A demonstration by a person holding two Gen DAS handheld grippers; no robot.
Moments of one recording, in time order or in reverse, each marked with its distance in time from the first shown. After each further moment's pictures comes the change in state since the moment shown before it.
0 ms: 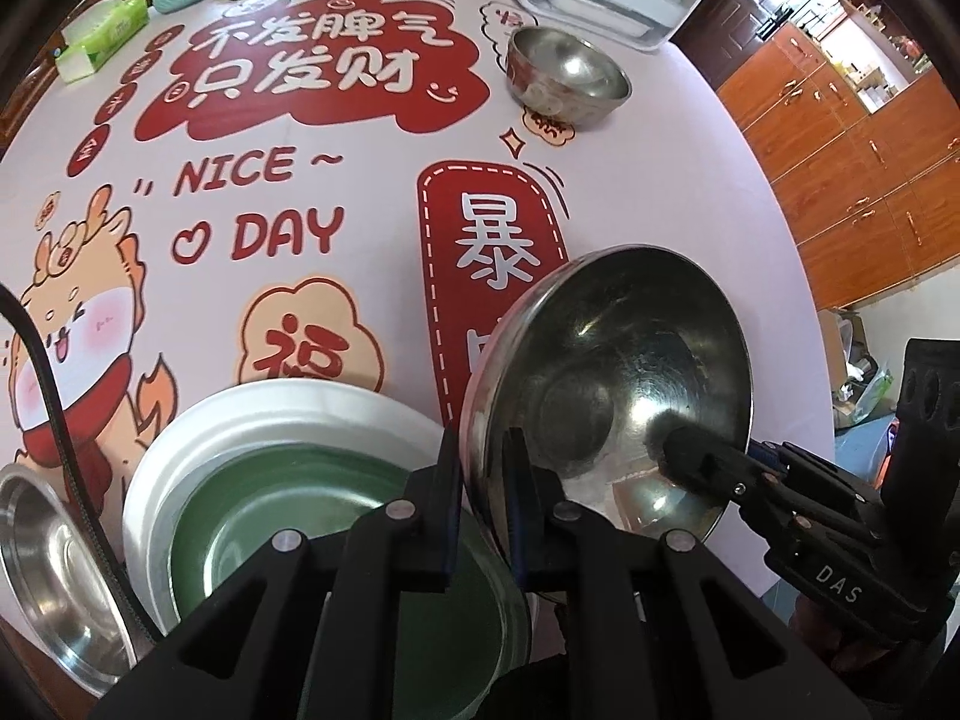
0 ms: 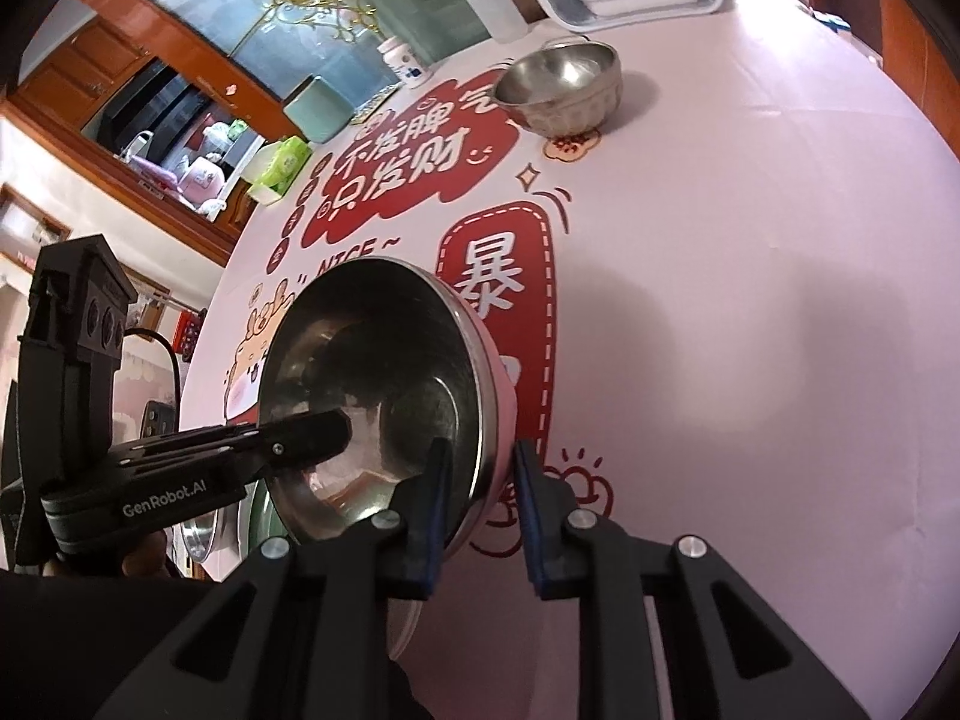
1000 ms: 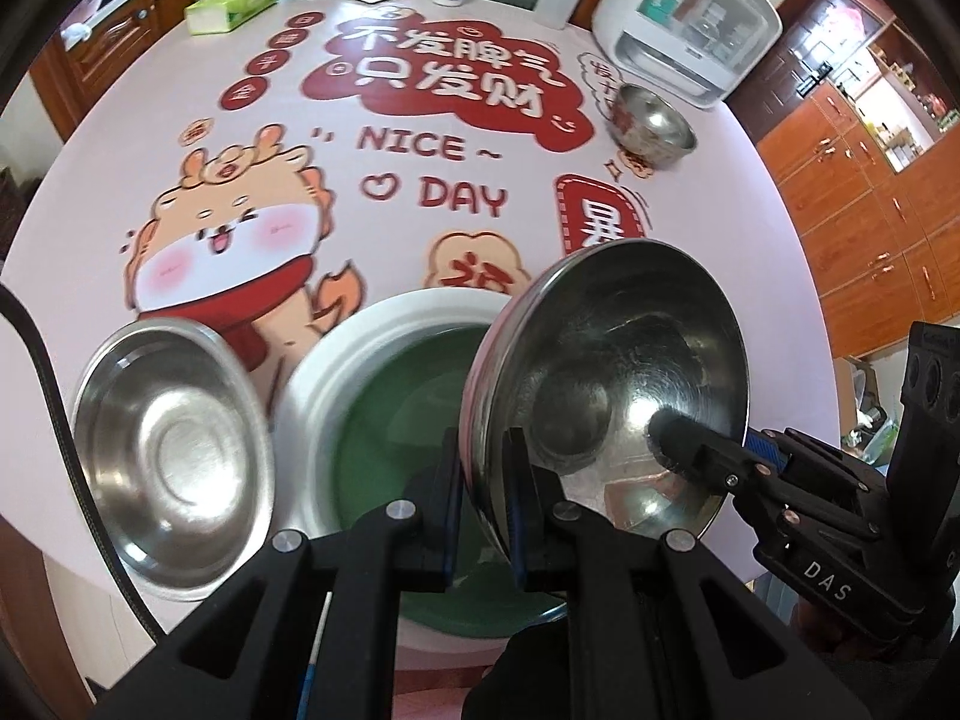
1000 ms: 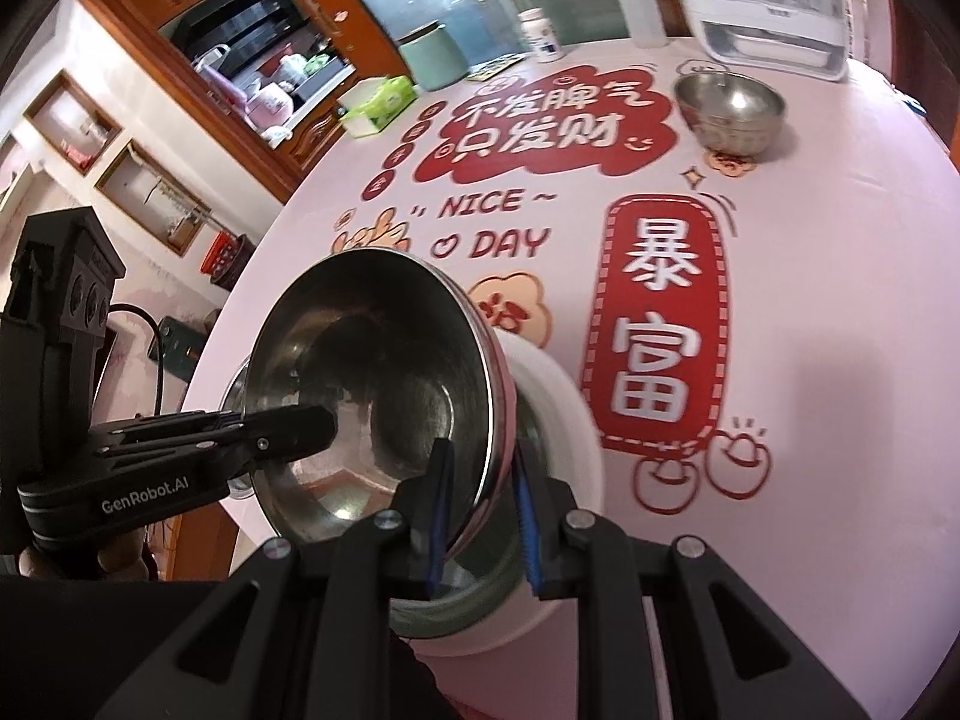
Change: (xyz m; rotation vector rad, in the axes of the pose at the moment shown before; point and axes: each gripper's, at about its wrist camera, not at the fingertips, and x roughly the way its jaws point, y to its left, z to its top) left arm -0.075 0.079 -0.071 -0.127 -0.080 0.056; right arm 0.012 0.110 -0.033 -0.211 0.044 0.028
